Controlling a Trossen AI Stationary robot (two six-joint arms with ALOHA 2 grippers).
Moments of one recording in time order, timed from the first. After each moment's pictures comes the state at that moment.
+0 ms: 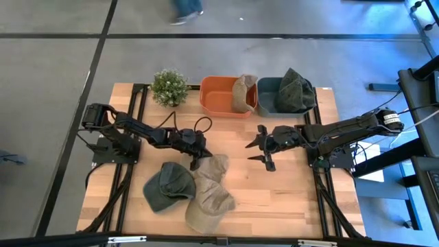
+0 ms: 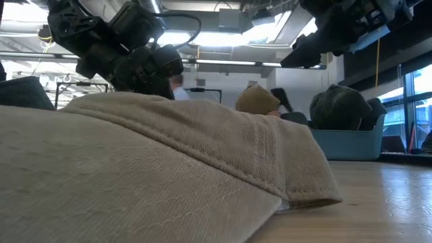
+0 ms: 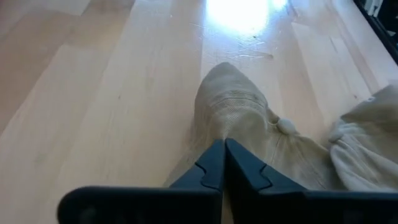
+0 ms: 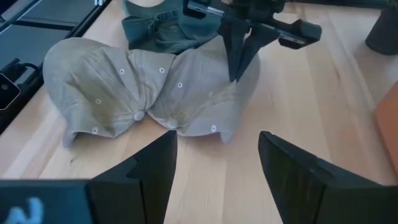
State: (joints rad) left arm 0.01 1.58 0.56 0.44 0.11 -0.23; right arm 0.11 1.14 0.65 -0.04 -0.03 -0.03
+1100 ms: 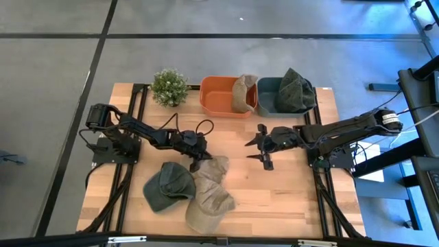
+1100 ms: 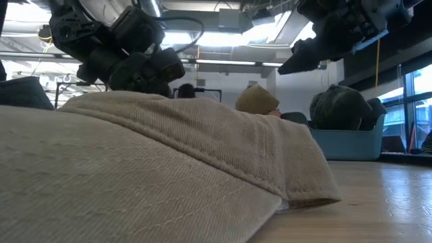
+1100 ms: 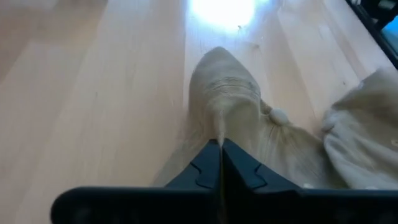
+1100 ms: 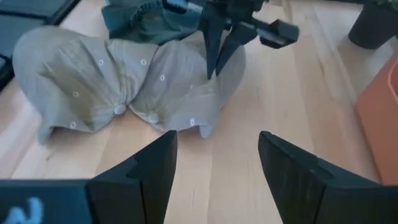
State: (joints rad) left arm 0.00 1.63 0.56 0.49 0.14 -0.19; right arm 0.11 1.18 0.65 -0.04 0.03 -0.06
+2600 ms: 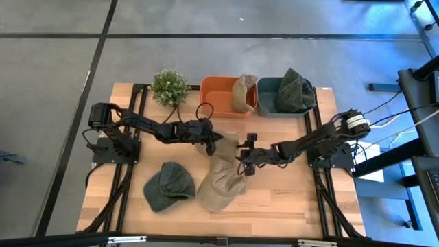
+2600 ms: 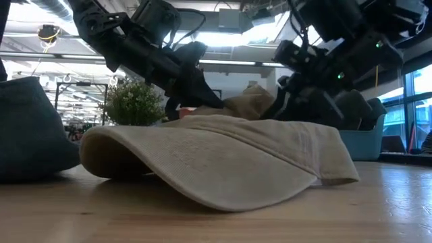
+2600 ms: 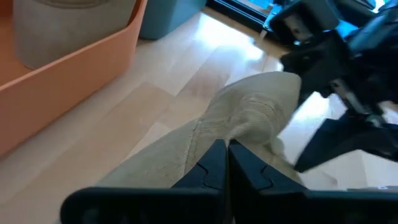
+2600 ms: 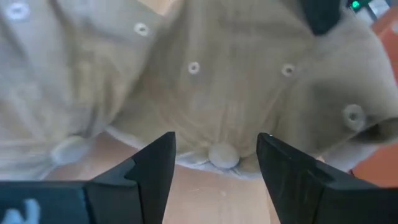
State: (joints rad) left arm 0.08 1.64 0.70 0.51 -0.15 -0.44; right arm 0.22 1.64 0.65 0.29 0.47 -0.11
